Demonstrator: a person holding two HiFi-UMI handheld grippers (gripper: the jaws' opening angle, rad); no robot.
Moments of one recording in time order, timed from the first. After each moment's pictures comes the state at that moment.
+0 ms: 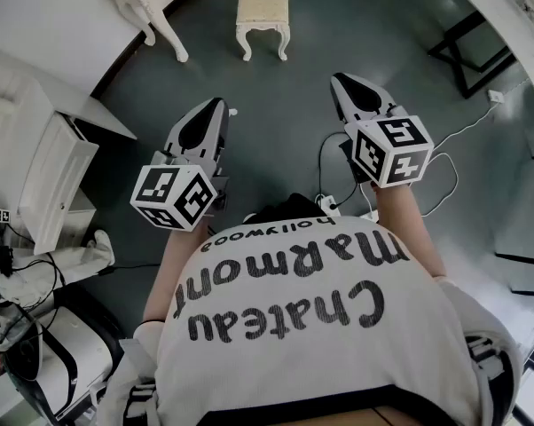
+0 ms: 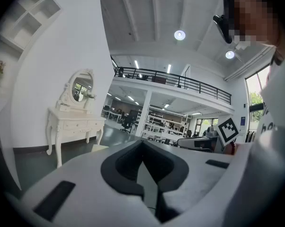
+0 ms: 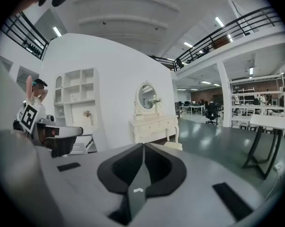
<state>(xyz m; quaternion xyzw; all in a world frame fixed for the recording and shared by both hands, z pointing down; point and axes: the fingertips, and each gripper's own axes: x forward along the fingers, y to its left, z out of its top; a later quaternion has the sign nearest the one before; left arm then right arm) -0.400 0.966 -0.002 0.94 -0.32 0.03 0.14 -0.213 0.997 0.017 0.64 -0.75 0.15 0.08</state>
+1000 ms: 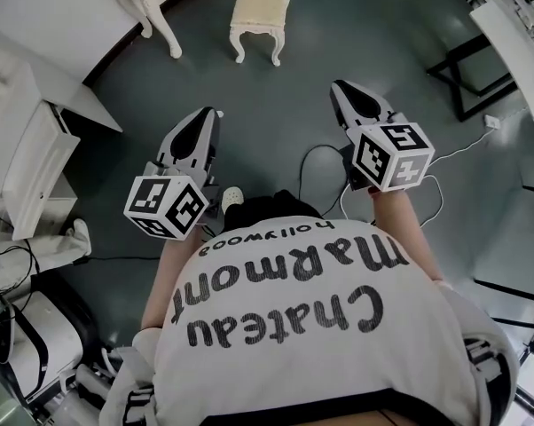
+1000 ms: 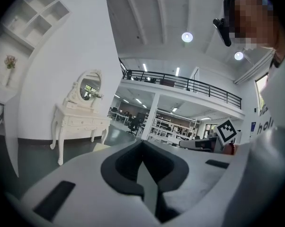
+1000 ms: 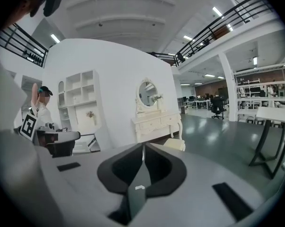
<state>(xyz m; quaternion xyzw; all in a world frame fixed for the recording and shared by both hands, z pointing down) -0.351 0.960 0.026 0.91 -0.37 0.01 0.16 -0.142 0.974 0.042 0.61 -0.77 0.17 0.07</state>
